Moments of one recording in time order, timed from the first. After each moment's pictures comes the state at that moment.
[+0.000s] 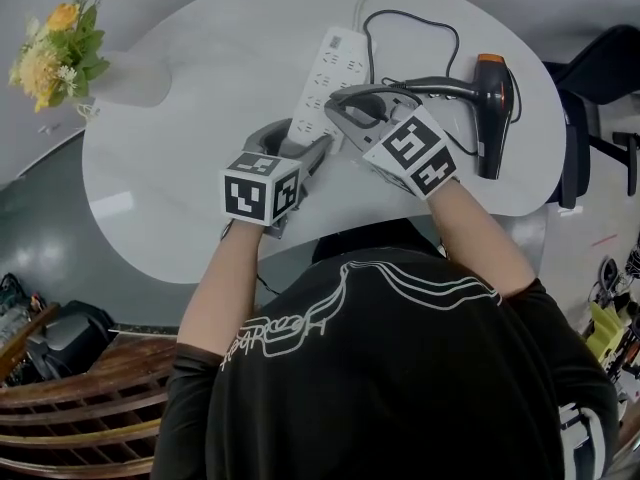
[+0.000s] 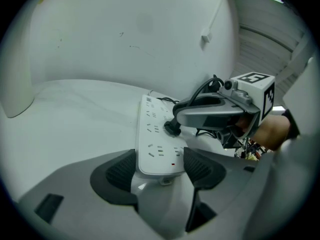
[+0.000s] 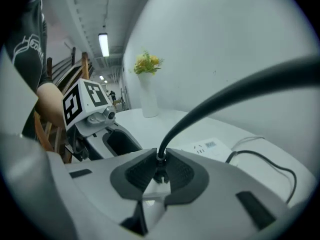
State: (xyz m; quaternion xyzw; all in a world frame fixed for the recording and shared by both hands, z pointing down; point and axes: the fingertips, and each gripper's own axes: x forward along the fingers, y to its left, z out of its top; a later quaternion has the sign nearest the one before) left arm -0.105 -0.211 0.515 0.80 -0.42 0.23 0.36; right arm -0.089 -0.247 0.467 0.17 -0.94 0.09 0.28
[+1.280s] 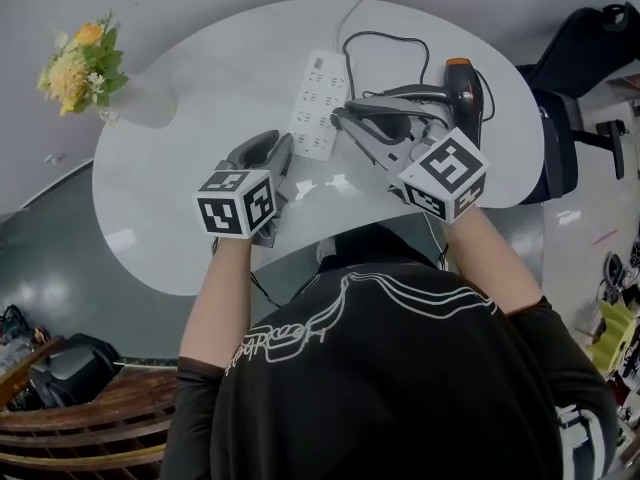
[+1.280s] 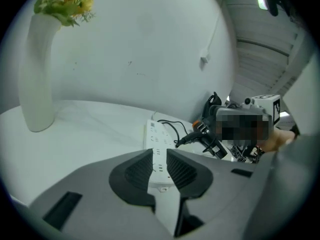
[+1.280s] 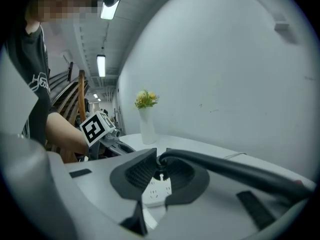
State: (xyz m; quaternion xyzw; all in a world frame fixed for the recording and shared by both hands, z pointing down) left arm -0.136 -0.211 0.453 0.80 -0.47 0.16 0.33; right arm -0.050 -0.225 0.366 0.23 -0.95 0.09 0.17
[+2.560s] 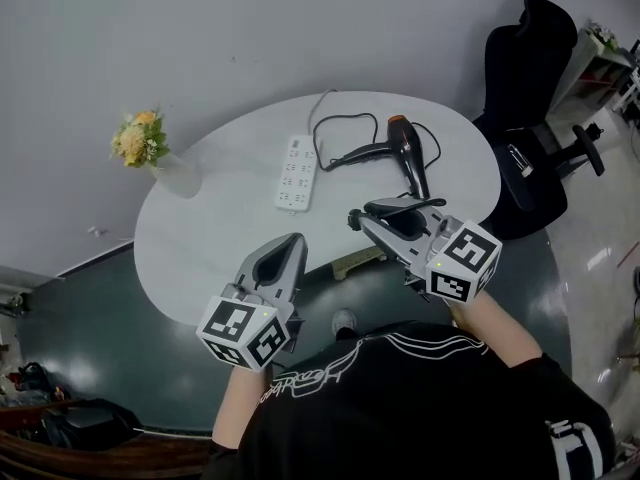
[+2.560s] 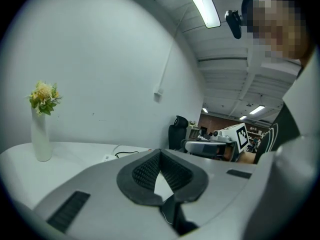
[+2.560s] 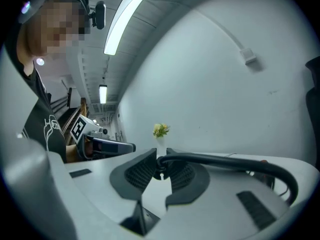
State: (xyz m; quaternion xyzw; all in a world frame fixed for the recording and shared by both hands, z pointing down) left arm -0.036 -0.043 0.238 0.88 -0.44 0.06 0.19; right arm 0.055 -0.069 0.242 0.25 -0.96 0.13 0.03
